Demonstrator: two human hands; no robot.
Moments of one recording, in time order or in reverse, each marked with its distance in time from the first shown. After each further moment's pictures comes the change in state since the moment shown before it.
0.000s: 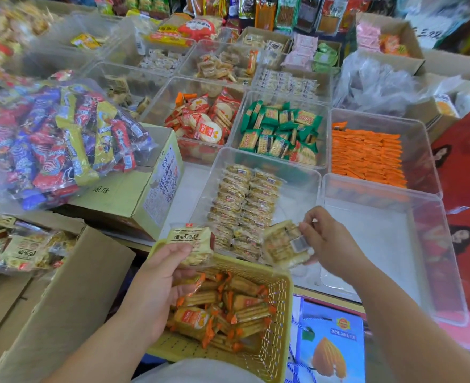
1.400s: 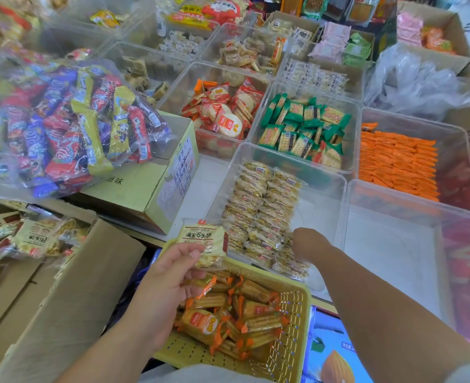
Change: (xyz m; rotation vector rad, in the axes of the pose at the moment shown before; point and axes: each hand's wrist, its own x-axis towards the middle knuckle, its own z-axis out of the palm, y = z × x) left_hand 0.012 -0.006 -0.015 0.040 -0.037 0.036; right_hand 0.104 0.045 0.080 -1.089 -0.458 0.226
